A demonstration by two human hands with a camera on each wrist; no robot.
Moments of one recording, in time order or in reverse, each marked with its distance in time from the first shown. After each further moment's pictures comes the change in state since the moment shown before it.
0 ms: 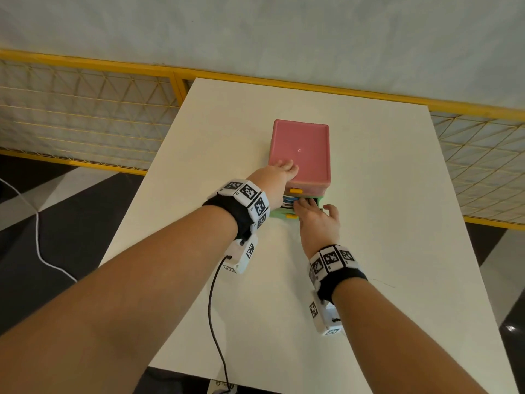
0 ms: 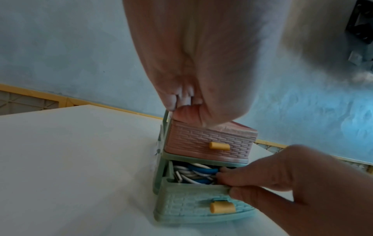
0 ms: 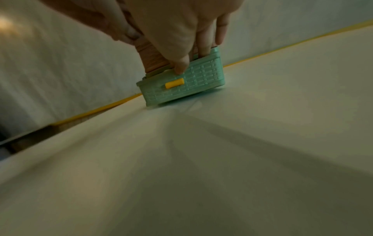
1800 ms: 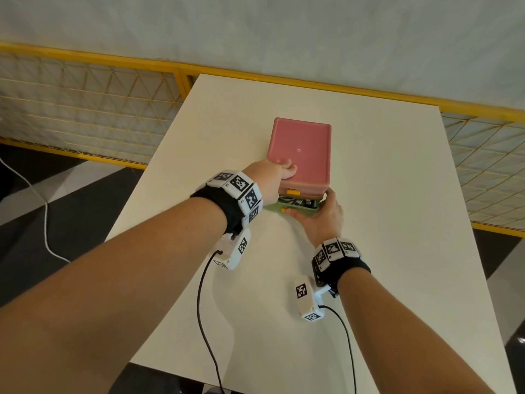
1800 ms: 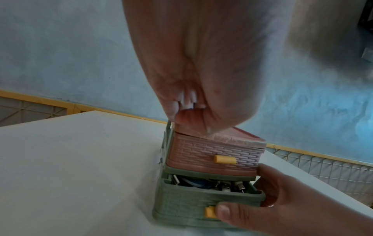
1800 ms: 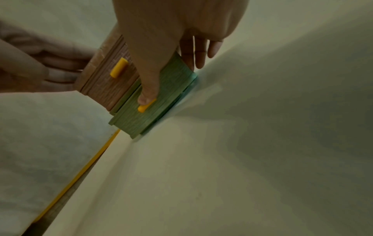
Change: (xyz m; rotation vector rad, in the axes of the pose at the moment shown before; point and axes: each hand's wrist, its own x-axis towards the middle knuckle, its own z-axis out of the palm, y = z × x) left_hand -0.001 -0.003 -0.008 -0.100 0.004 -0.045; right_hand 0.026 0.030 0.020 0.661 0.048 0.460
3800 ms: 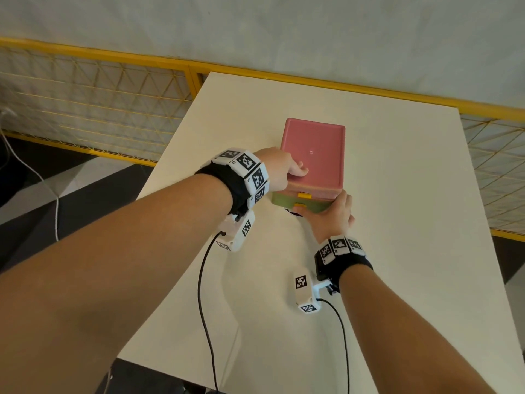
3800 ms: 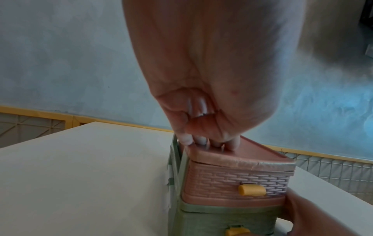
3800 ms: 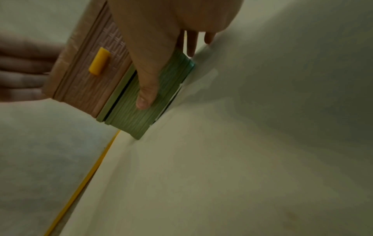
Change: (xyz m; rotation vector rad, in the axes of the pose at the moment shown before) left_hand 0.008 -0.004 -0.034 0.055 -0.085 0.028; right_hand 0.012 -0.010 0.010 -0.004 0.022 0.090
